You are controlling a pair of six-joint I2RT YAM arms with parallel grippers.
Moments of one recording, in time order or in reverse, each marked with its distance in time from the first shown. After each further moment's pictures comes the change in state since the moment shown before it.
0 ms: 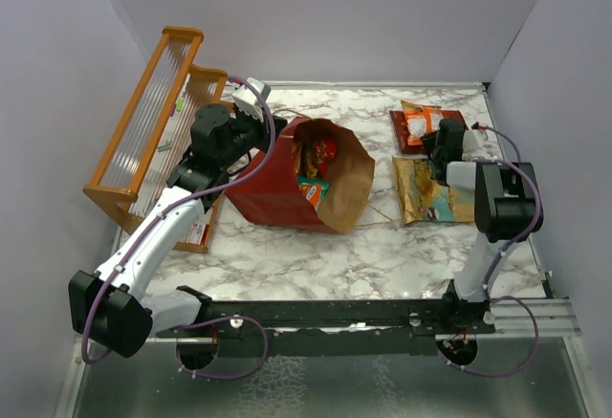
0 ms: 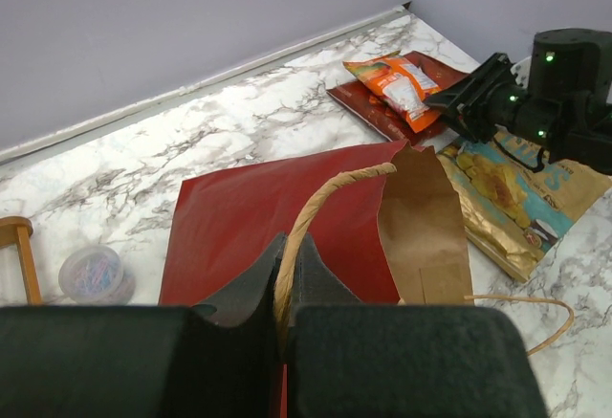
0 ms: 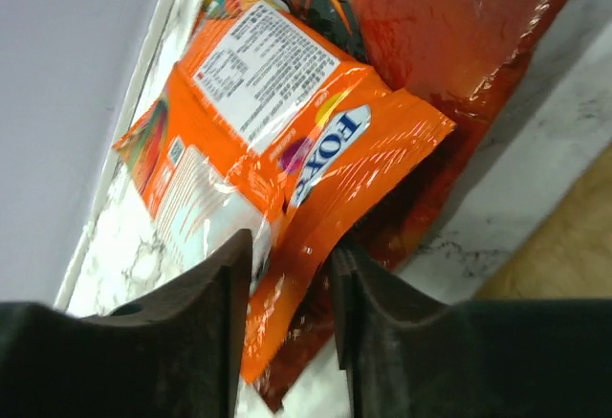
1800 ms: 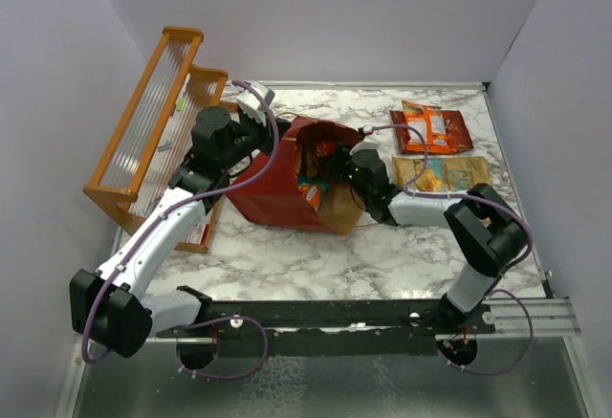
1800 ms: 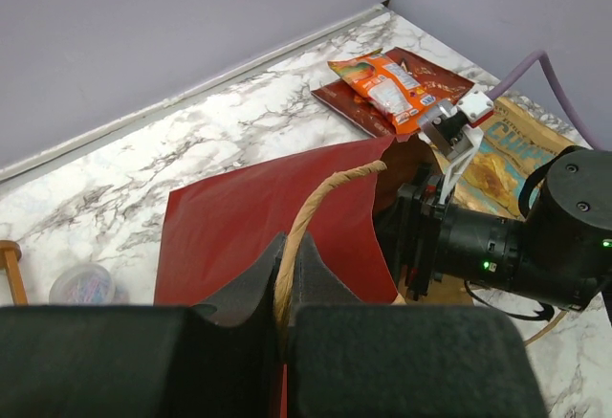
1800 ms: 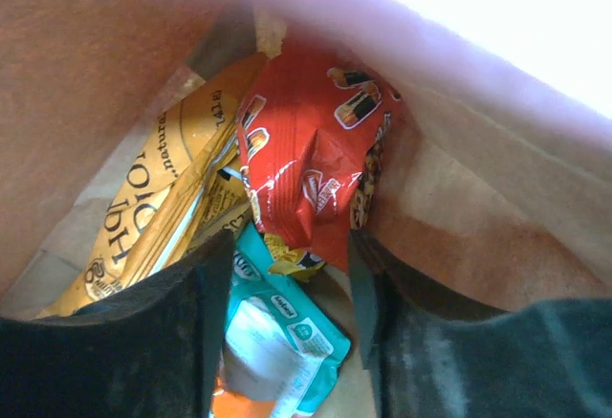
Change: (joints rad) left arm -0.005 -0.002 -0.026 0.042 0.055 0.030; right arm 0.676 -0.240 -0.162 0.144 -0.055 -0.414
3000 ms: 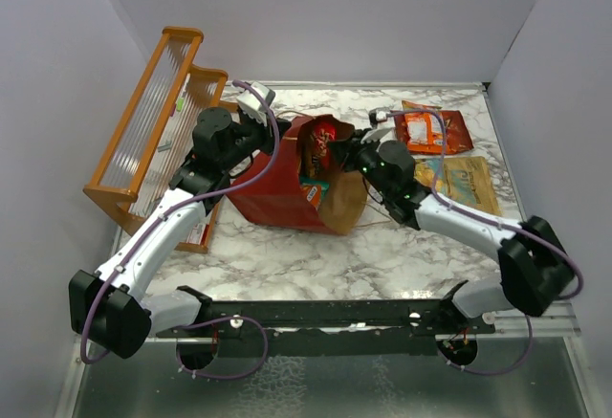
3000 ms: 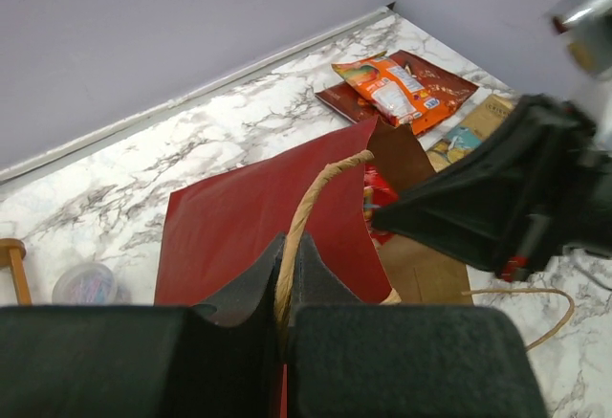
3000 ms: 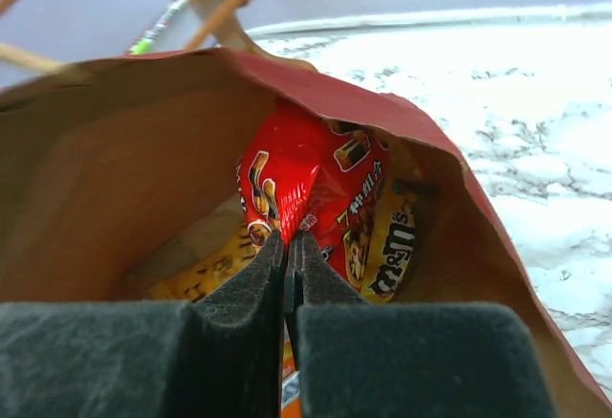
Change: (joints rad) left arm -0.014 -0.004 0.000 -0.001 -0.023 0.001; right arm 0.000 -0.217 0.031 -0.067 -0.109 -0.149
